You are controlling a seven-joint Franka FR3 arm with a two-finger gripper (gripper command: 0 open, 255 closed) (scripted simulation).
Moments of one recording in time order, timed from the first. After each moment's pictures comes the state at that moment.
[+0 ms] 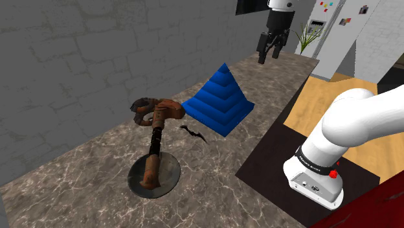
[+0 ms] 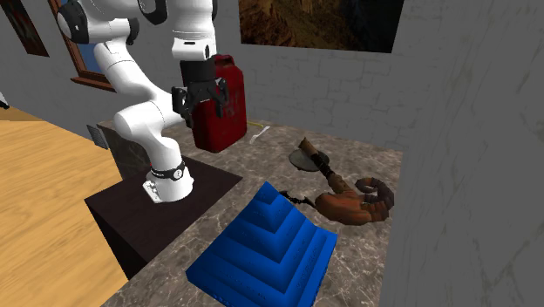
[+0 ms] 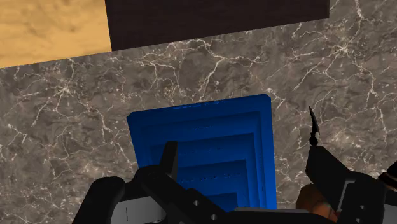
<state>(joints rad) 0.01 -0.78 -0.04 -2.44 -0.04 1.62 0.05</state>
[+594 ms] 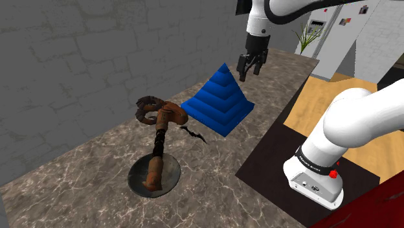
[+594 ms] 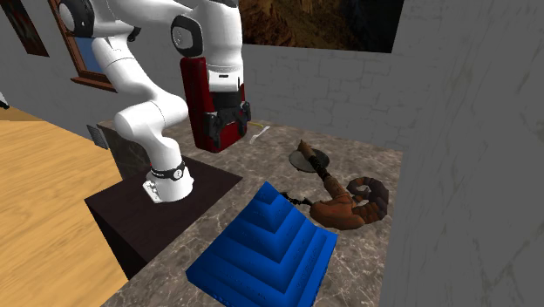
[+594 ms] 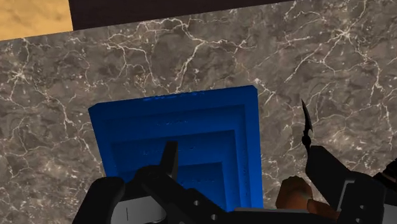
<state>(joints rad) 0.06 -0.67 0.04 -2.55 0.01 1.85 0.13</state>
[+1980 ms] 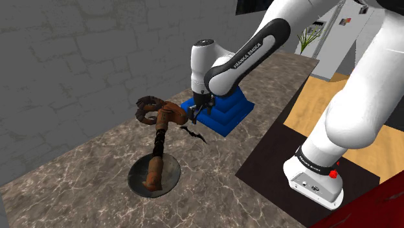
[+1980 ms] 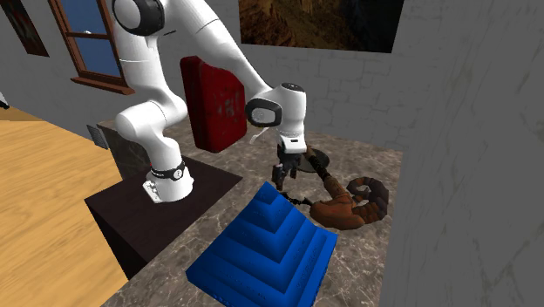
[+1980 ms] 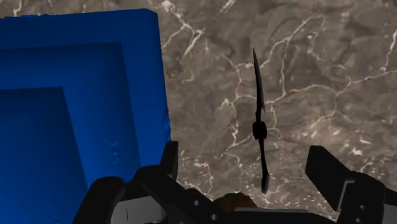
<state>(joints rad) 0.14 0.04 0.27 -2.45 -0.09 2.48 0.46</state>
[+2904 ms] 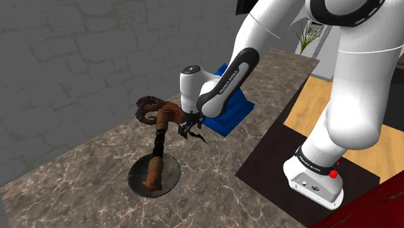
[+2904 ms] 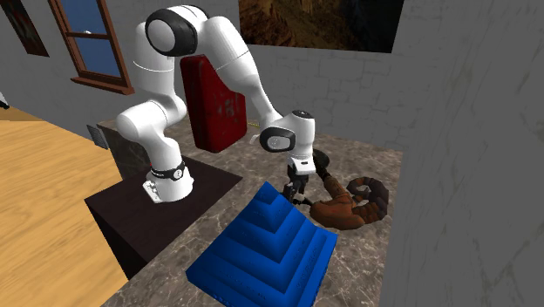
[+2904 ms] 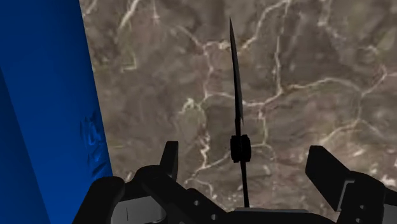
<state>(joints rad) 0.20 0.34 0.23 -2.34 -0.27 2.65 0.63</state>
